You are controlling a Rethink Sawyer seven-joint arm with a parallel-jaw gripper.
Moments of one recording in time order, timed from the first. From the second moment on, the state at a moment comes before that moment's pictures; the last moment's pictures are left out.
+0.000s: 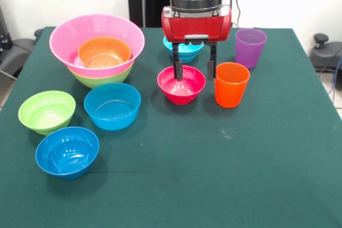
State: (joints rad) arm -0.43 -0.71 0.31 1.63 -0.24 0.46 1.81
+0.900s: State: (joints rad) arm -0.43 -0.64 0.30 1.67 -0.25 0.46 1.81
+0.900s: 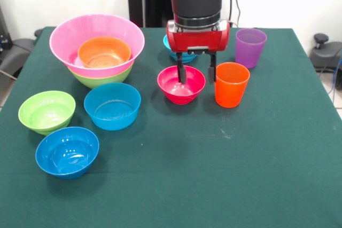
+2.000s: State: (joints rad) arm -0.43 -0.55 0.25 1.68 -0.25 0.46 1.81
